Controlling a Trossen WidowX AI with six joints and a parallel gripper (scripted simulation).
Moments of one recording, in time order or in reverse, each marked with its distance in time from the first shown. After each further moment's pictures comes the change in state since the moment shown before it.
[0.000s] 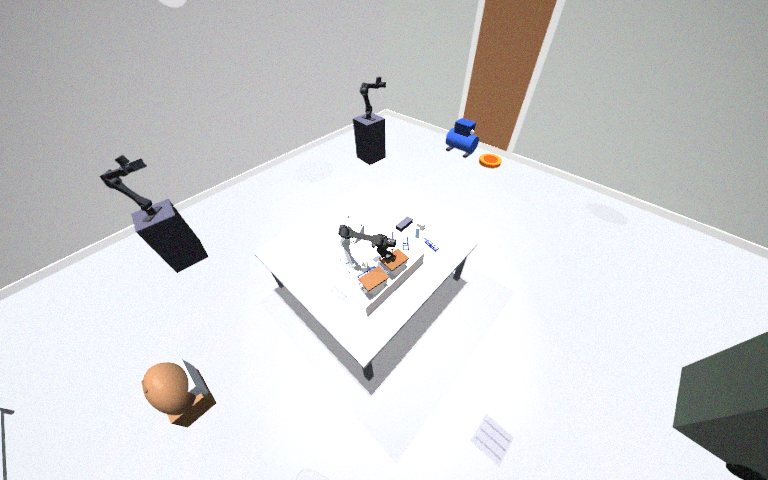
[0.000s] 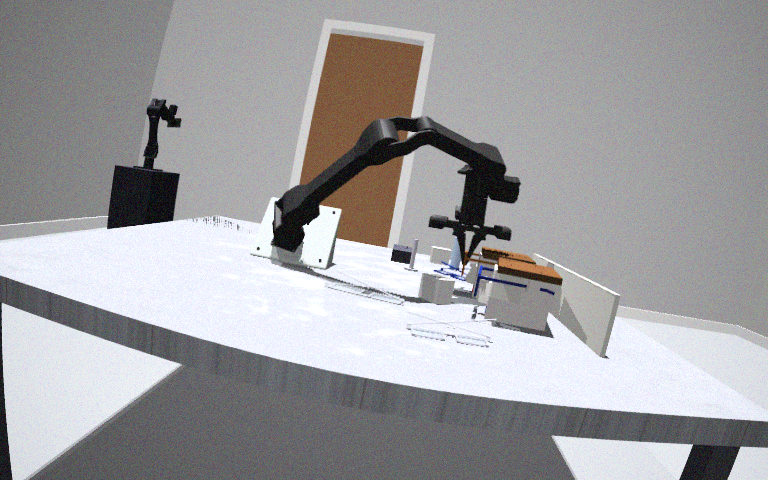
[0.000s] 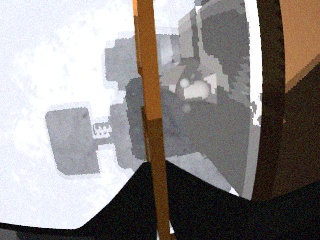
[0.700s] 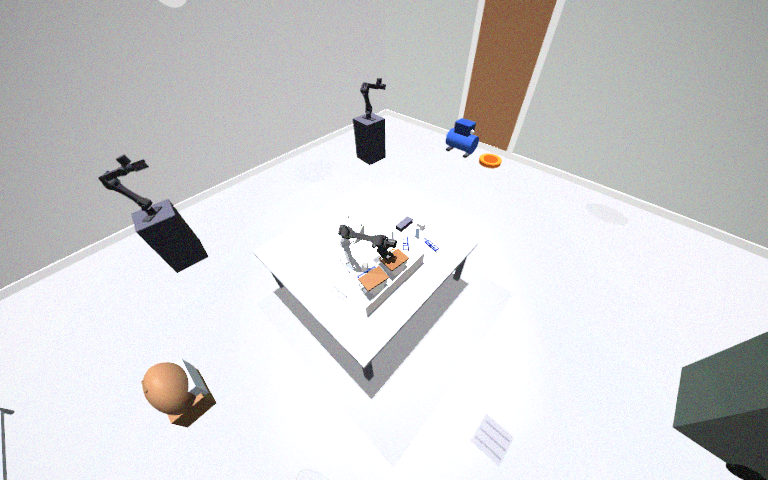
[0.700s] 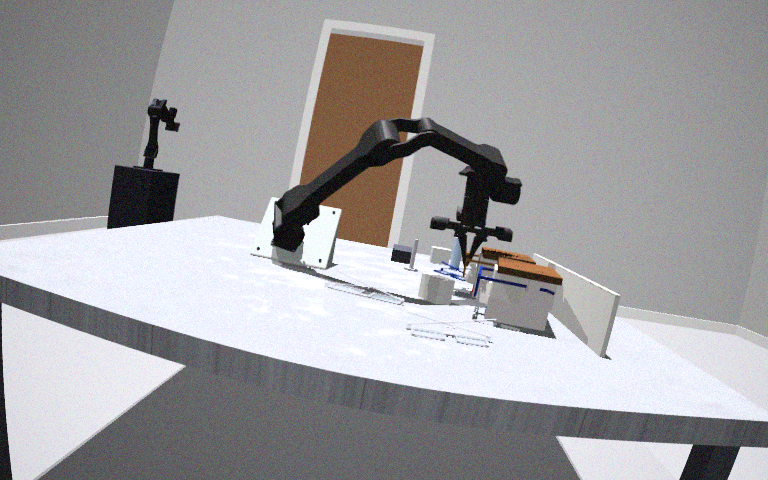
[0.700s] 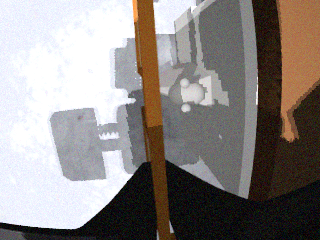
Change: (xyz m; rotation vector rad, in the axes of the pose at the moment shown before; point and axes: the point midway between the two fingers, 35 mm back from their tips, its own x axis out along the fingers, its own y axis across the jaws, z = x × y) arm 0.002 -0.004 0.001 0.000 0.000 -0.001
